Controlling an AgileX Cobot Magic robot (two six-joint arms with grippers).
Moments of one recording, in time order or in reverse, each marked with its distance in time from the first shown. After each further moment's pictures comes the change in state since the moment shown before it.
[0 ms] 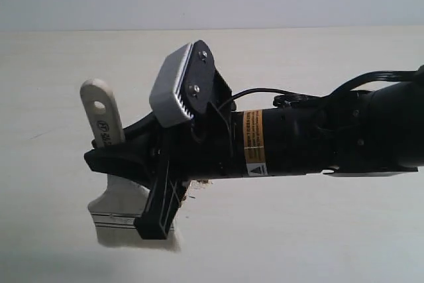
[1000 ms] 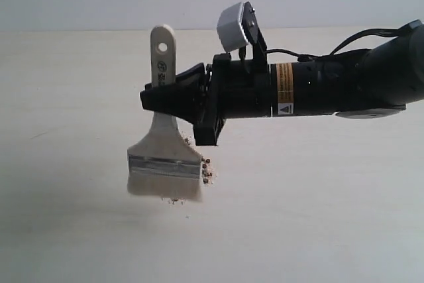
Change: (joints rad) left arm 0.000 0.000 0.000 0.000 0.000 0.000; right arm -0.303 0.175 -0.154 -0.267 -0.235 0.193
